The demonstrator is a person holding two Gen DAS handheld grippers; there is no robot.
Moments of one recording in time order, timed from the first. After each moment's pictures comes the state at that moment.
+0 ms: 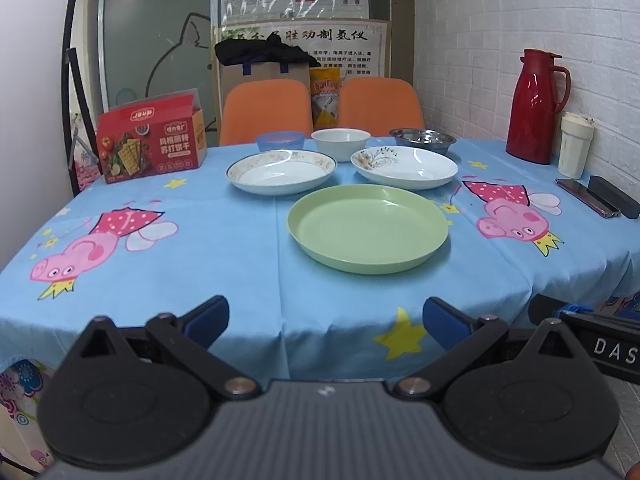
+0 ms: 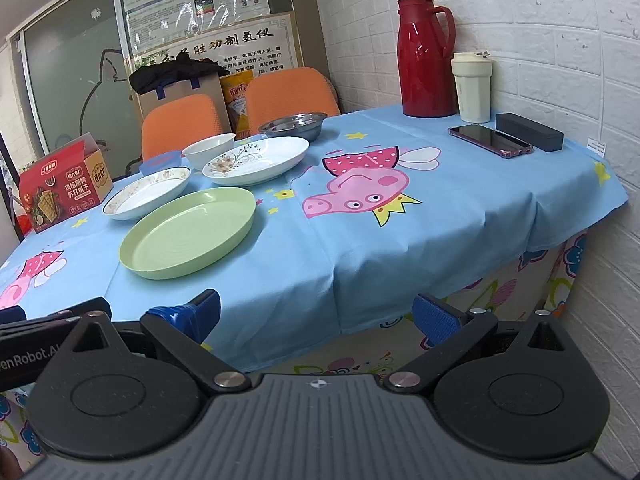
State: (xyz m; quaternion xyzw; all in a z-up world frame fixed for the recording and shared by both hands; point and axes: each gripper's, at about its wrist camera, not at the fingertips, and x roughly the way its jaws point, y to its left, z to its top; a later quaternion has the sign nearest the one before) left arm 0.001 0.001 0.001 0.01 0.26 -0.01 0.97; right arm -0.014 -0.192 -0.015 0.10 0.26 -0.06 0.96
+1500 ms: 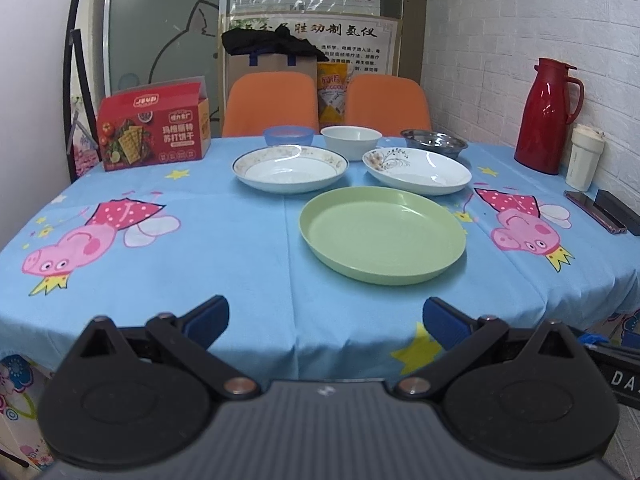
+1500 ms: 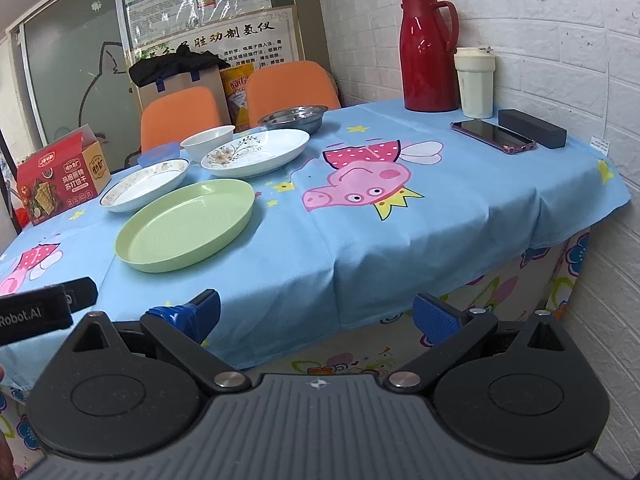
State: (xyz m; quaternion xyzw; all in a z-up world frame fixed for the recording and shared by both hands) left arm 0.026 0.021 -0.001 -0.01 0.28 -0.01 0.96; right arm -0.008 -0.191 -0.022 0.09 0.27 -0.06 0.96
